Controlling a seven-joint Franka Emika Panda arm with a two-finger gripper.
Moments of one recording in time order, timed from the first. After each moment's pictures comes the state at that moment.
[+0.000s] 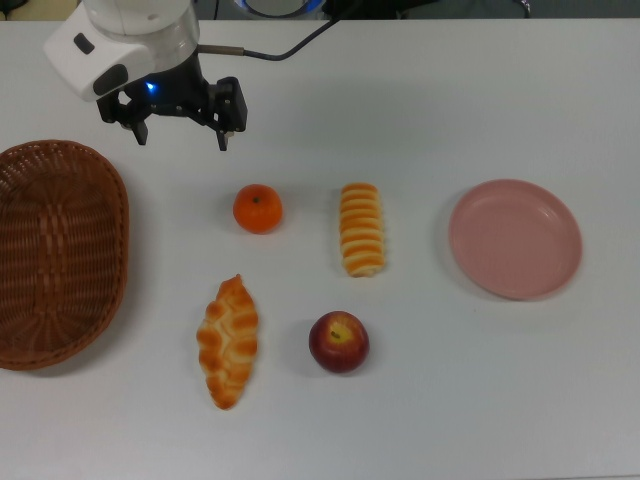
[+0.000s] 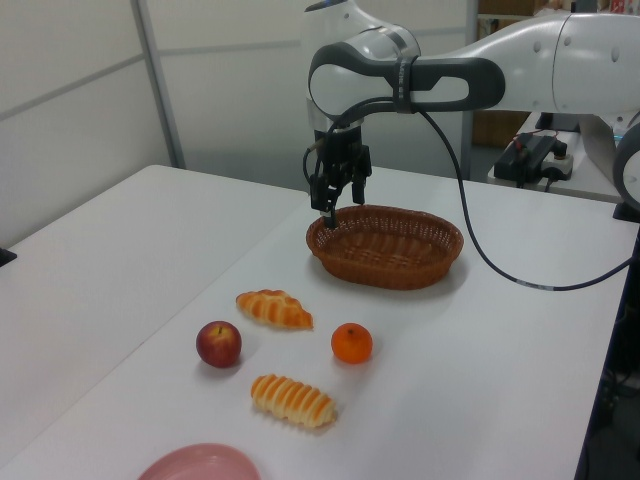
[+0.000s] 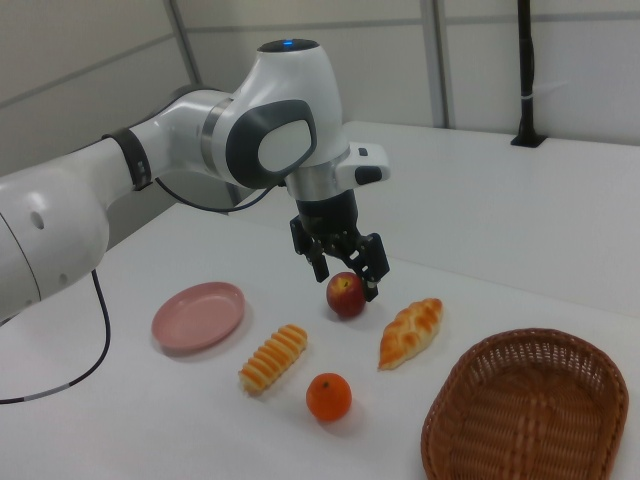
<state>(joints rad) -0.04 0.32 -0.03 -1.35 -0.01 1.66 -0.05</state>
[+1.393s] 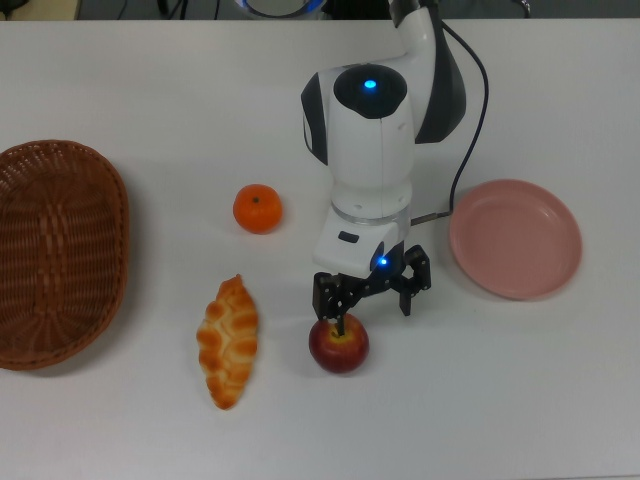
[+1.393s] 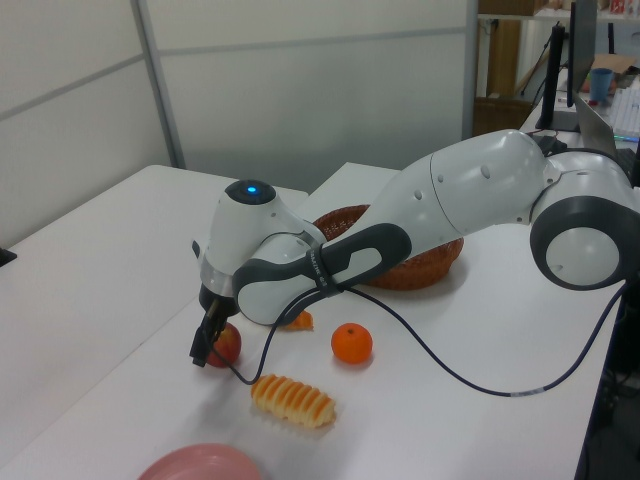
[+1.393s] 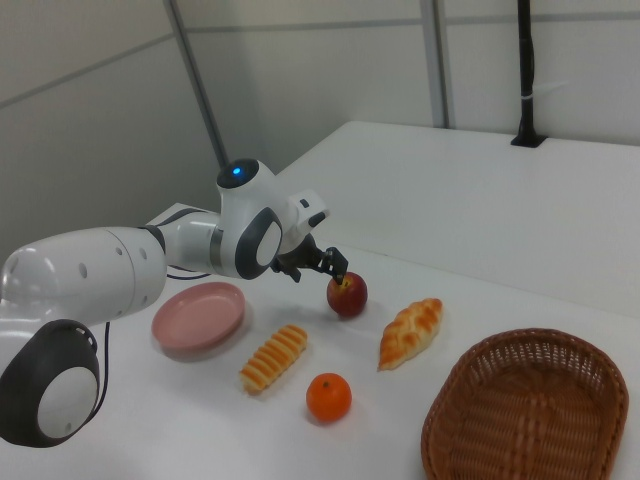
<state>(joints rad) 0.18 0.66 0.07 -1.40 -0.05 2.48 -0.11</state>
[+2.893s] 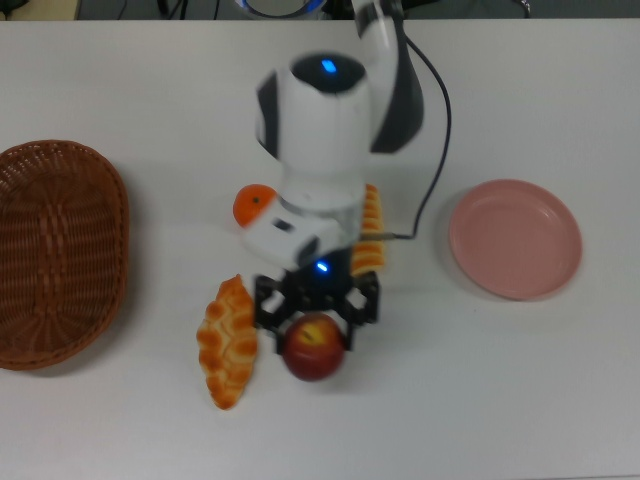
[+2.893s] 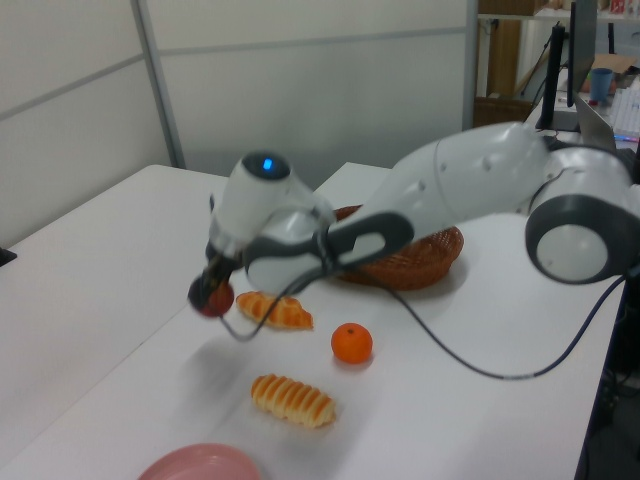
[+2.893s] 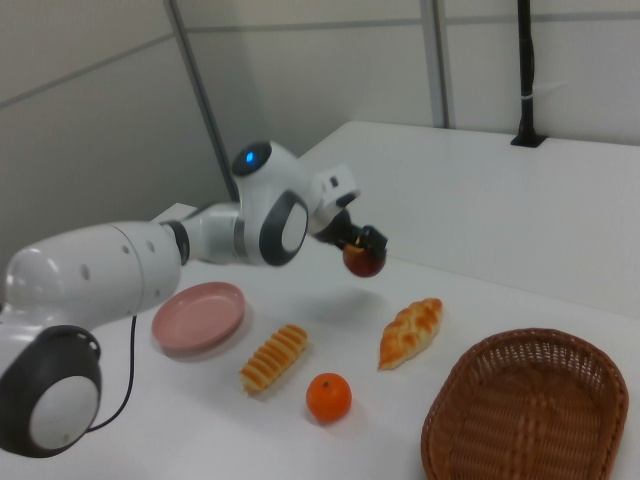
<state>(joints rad) 0.12 0.64 0.01 -1.34 -0.15 2.53 0.12</state>
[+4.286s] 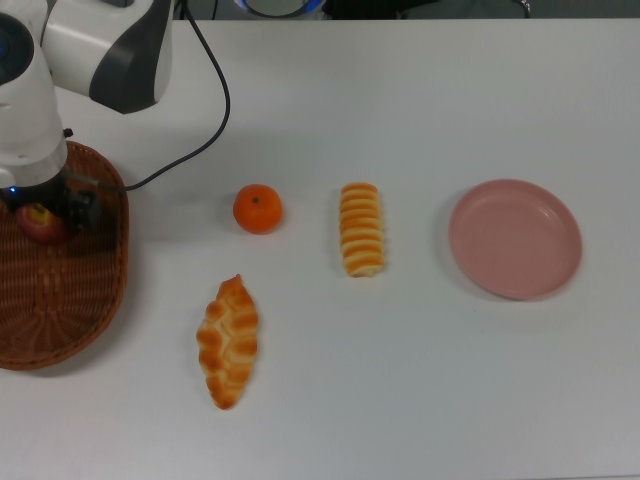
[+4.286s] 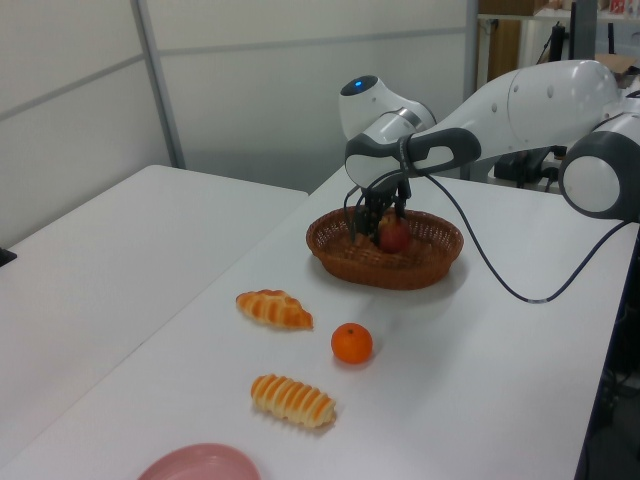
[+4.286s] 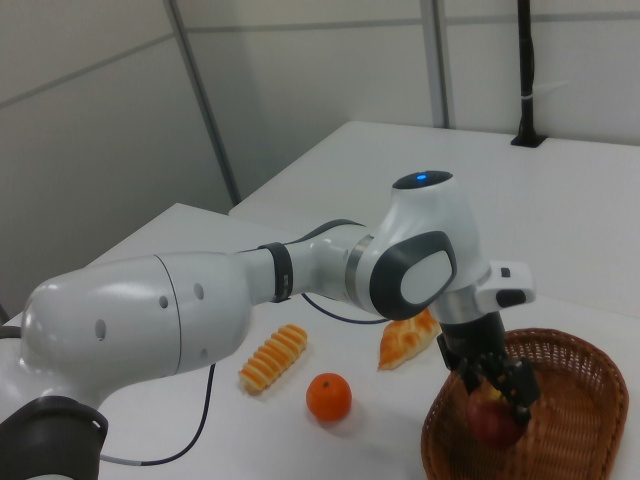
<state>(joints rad) -0.27 0.56 -0.01 -1.39 -0.26 1.99 0.04</state>
